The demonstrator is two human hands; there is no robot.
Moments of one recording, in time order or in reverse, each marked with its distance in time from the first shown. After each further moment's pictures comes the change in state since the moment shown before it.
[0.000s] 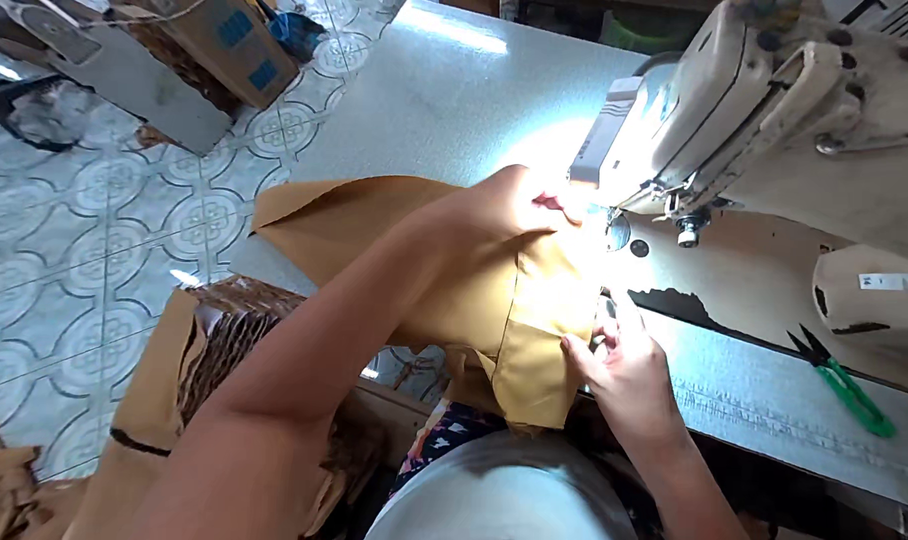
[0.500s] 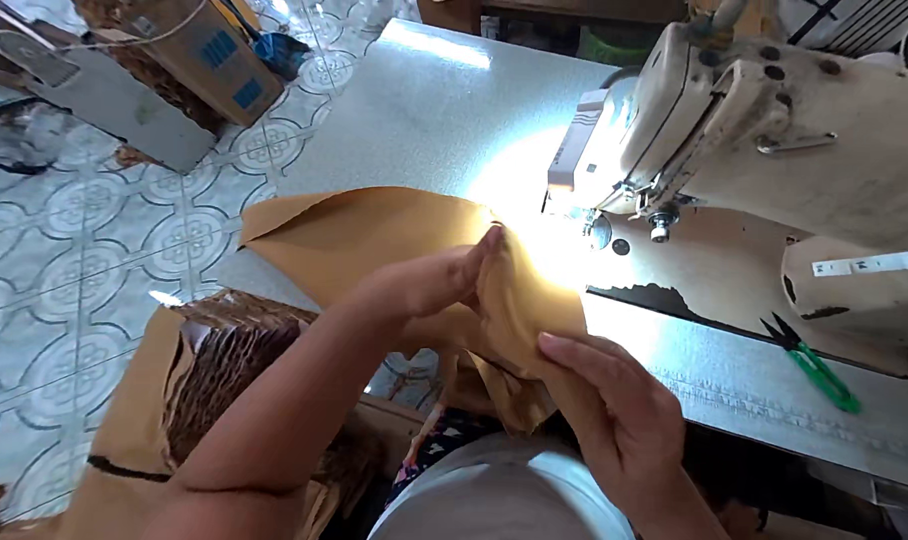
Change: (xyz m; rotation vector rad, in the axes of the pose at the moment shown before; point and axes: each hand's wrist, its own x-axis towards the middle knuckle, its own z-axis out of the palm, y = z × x) left_hand -0.081 0.047 0.016 -0.323 -0.068 -0.343; right_hand -0.022 -0.034 -0.021 0.358 0.080 -0.654
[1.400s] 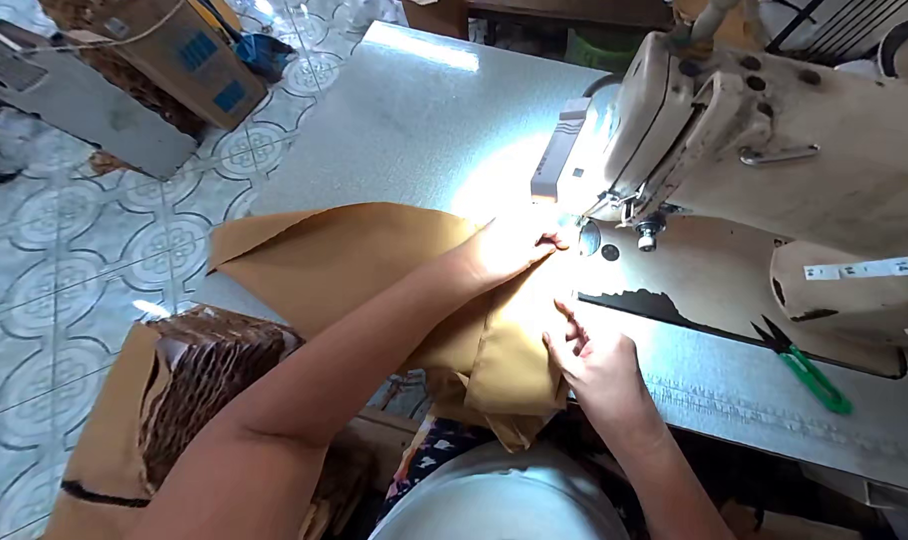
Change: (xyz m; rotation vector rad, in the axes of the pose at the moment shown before) left_hand 0.122 -0.037 0.011 0.671 0.143 0.338; right_hand 0.003 0.051 0.010 -0.343 -0.081 0.654
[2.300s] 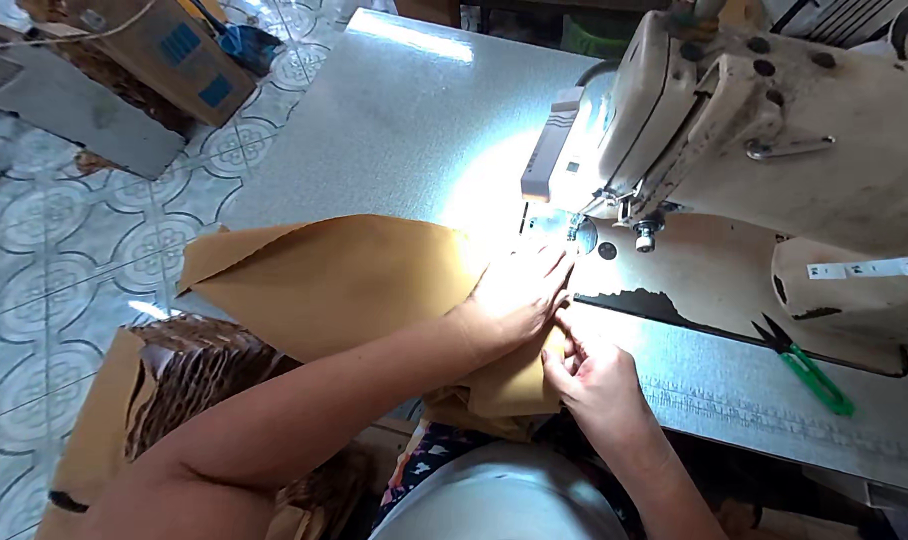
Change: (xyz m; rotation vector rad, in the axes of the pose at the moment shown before) left_hand -0.035 0.035 0.043 0.469 0.125 0.097; right_hand -0.011 0.003 -0.003 0.009 -0.038 0.029
